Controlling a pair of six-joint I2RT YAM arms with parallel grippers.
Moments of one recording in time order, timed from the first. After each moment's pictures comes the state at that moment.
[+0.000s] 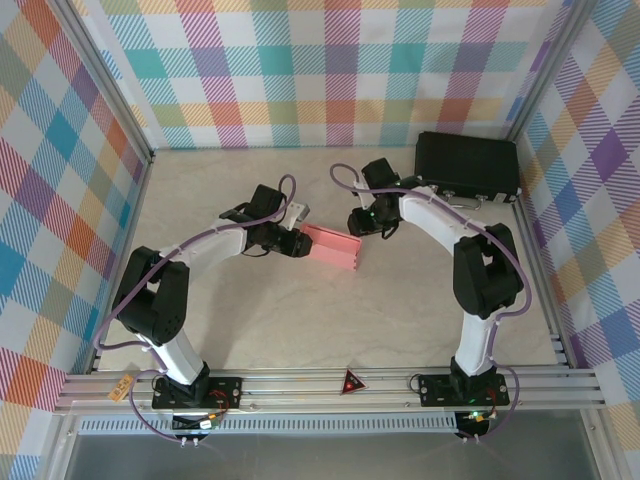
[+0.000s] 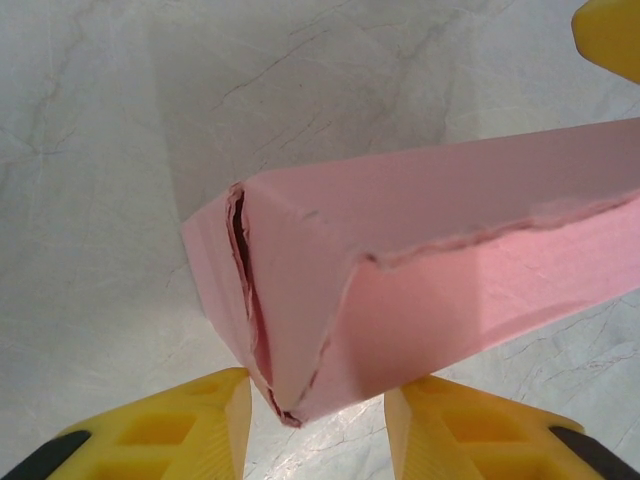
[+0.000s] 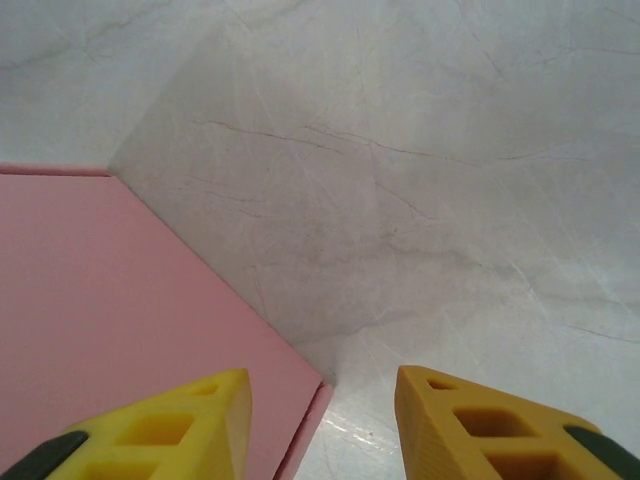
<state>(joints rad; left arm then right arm) -0.45 1.70 1.14 -0.44 0.38 -0.08 0.48 1.89 1.50 -0.79 -0.15 0.12</state>
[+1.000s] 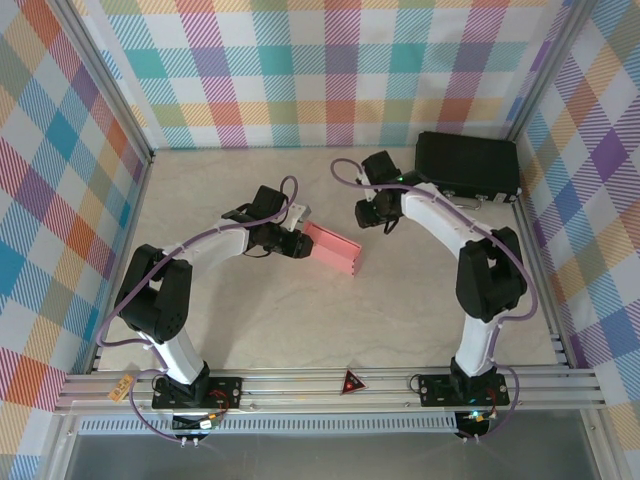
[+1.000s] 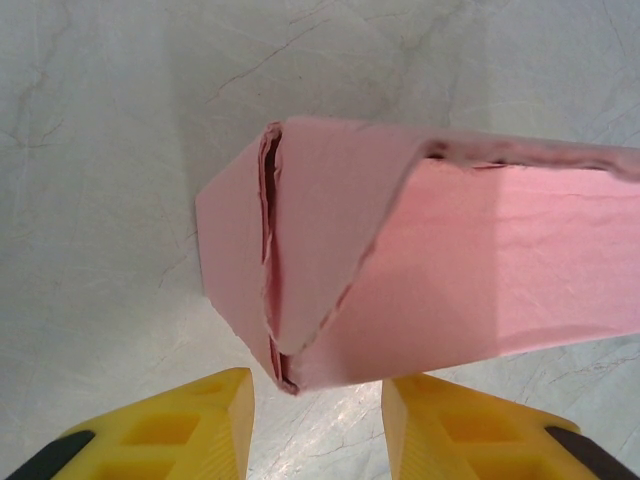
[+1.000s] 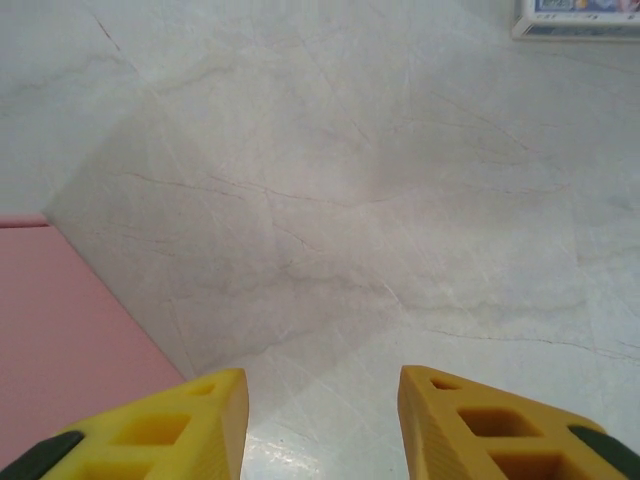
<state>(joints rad) -0.46 1.72 1.14 -0.44 0.38 -0.09 0.47 1.84 1.55 -0.81 0.02 0.09</state>
